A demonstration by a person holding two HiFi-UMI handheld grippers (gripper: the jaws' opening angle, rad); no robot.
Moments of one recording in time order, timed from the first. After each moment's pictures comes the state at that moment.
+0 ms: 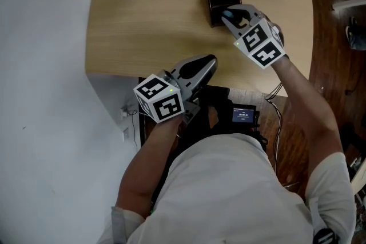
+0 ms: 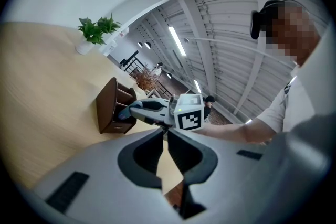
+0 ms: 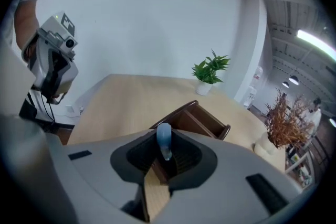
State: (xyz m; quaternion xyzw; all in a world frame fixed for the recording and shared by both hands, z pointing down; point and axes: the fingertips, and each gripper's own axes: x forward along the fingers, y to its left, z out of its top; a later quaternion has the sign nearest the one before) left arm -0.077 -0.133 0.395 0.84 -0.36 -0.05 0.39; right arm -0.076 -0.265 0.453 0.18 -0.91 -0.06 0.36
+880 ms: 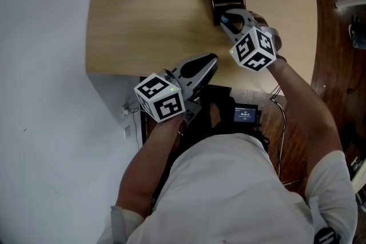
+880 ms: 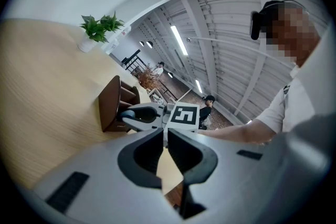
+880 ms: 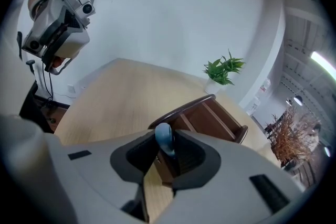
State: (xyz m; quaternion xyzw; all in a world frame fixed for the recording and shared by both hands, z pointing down) left arm -0.081 -0.131 0.402 0.84 -0.36 -0.05 0.40; right arm -0.086 -0.247 0.491 0.15 -0.89 -0.14 0.40
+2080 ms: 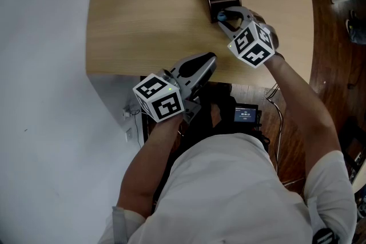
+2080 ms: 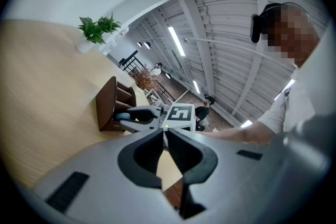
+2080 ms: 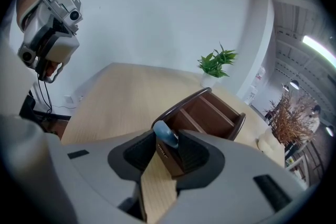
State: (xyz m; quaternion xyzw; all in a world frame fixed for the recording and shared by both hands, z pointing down) left arm -0.080 -0.129 0.396 0.85 -0.36 -0.05 0.39; right arm -0.078 -0.251 0.495 0.17 -0.90 -0.09 0.40
